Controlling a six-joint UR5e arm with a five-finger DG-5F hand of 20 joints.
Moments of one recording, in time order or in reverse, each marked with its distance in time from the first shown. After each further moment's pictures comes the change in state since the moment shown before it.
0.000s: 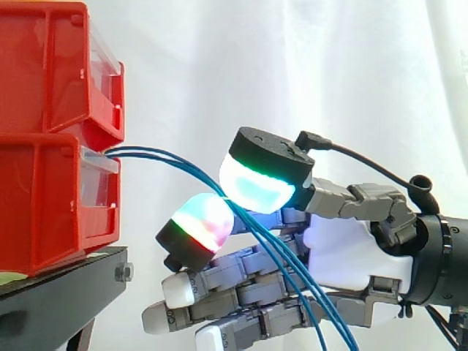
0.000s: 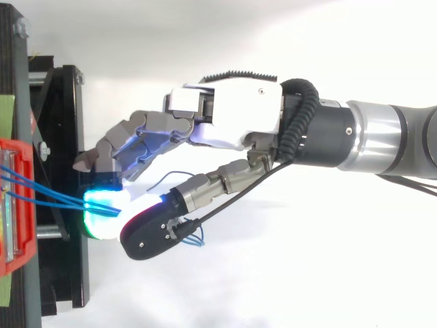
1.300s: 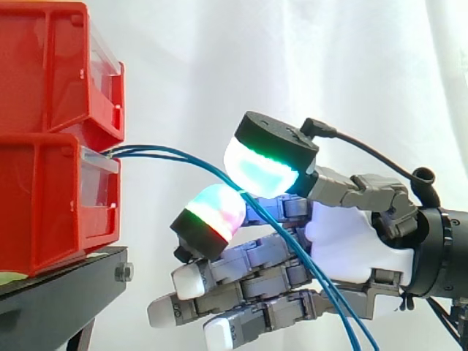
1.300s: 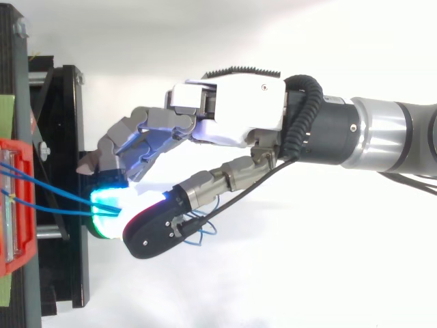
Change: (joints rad) arm -0.003 0.010 0.000 -0.018 -0.002 0.001
